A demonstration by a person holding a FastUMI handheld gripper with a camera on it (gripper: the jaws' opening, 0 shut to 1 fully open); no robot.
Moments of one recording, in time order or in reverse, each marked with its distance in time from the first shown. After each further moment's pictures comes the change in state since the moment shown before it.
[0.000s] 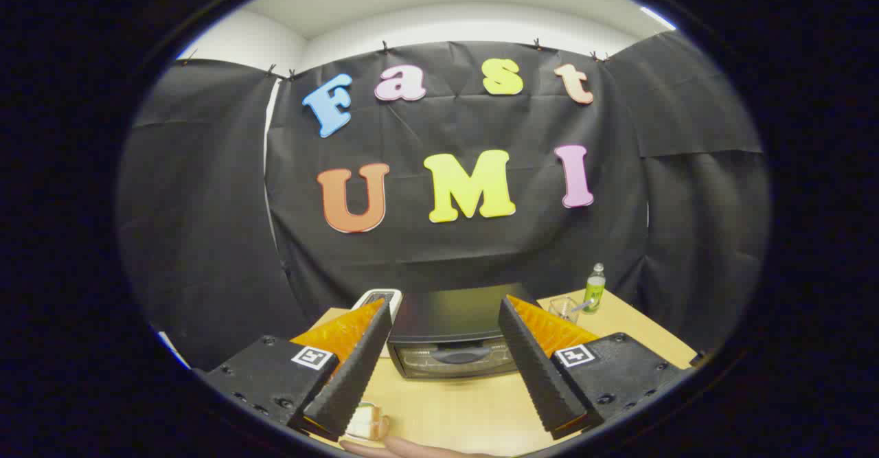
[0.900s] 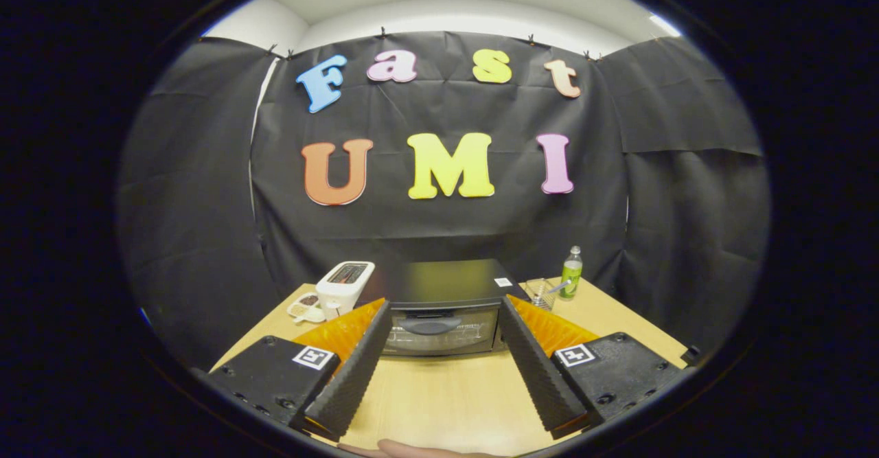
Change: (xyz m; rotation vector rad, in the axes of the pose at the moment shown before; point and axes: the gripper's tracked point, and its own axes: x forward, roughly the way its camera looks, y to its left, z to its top) arm -0.002 -0.022 -0.047 -0.061 -0.009 -0.044
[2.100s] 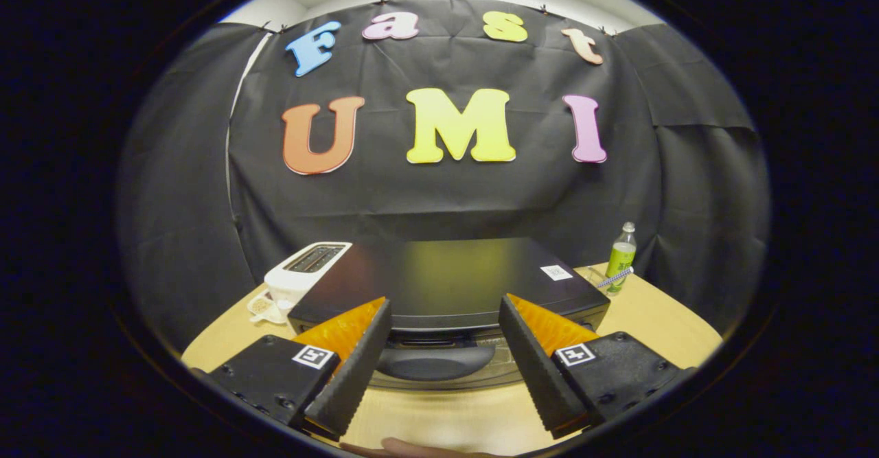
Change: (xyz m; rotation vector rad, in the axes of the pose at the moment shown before) arm 0.206 0.010 -0.081 0.004 0.066 0.033
